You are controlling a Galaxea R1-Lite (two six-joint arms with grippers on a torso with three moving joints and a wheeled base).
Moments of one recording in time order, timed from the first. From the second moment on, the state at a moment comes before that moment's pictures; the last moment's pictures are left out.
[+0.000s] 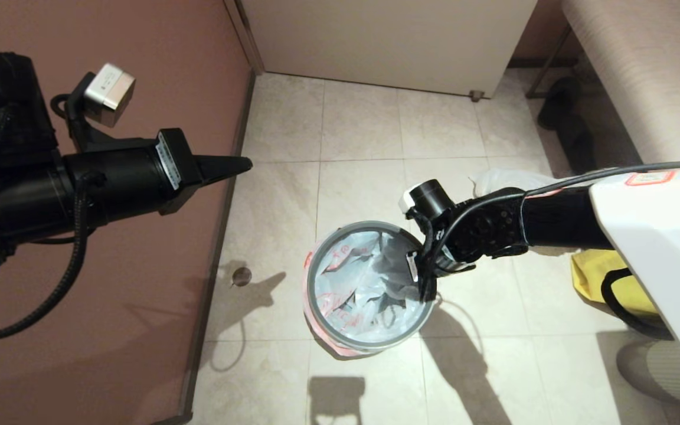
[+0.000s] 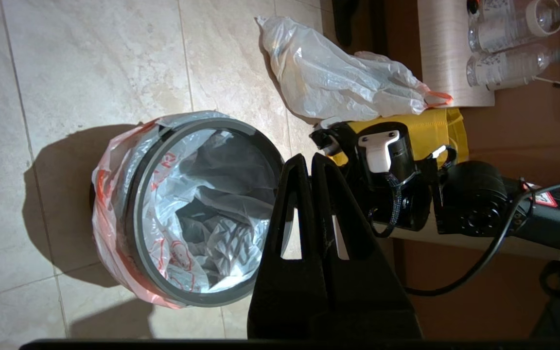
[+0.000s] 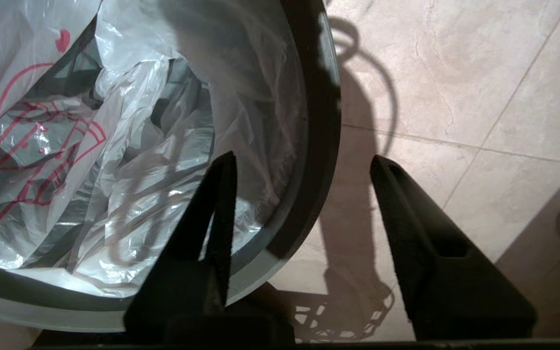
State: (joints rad) left arm -0.29 1.42 -1.03 -0.27 -0.39 -0.45; right arm 0.58 2.27 -1.85 0.50 -0.37 0.27
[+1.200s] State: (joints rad) left arm -0.26 1.97 -1.08 -0.07 -0.43 -0.12; right arm 0.48 2.03 -1.46 0.13 0.04 0.44
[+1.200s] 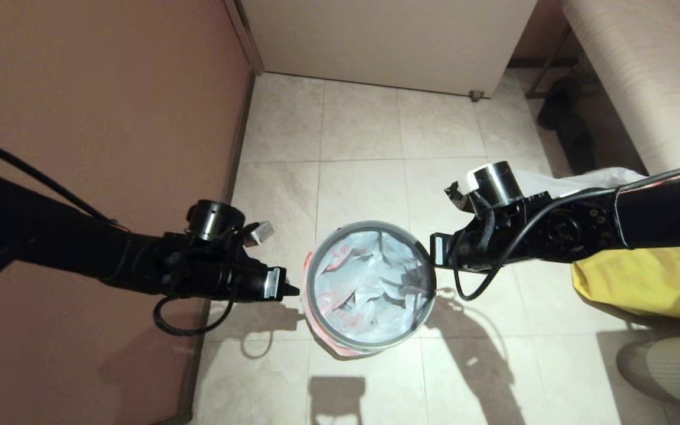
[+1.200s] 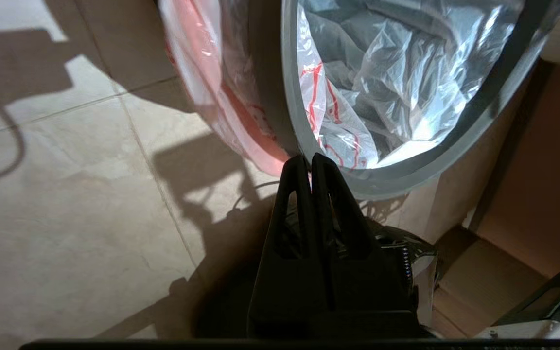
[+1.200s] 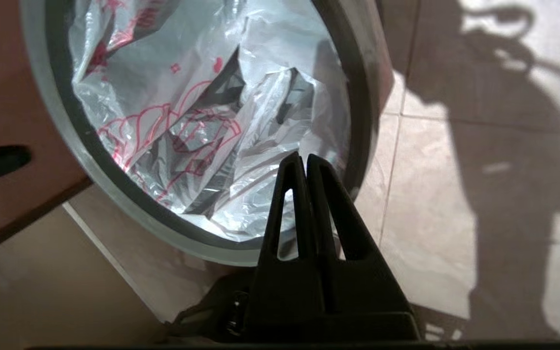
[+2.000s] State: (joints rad) left arm -0.21 2.00 -0.97 -0.16 -0.51 0.02; right arm 0.40 2.05 -1.25 -0.28 0.28 0.48
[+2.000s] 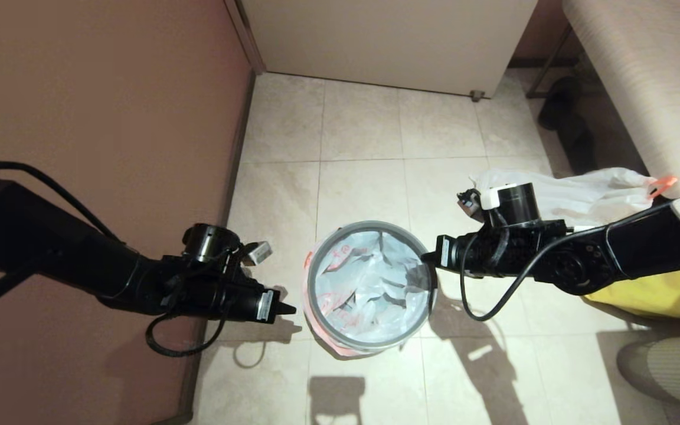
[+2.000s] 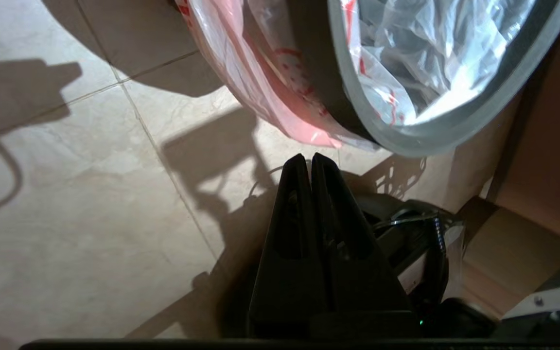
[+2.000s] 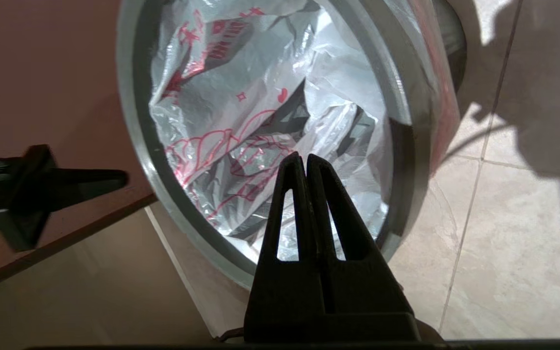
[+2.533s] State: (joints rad) left arm -0.20 1.98 -0.97 -0.18 -0.66 0.03; right arm 0.38 2.09 -1.23 -0.36 0.29 0.45
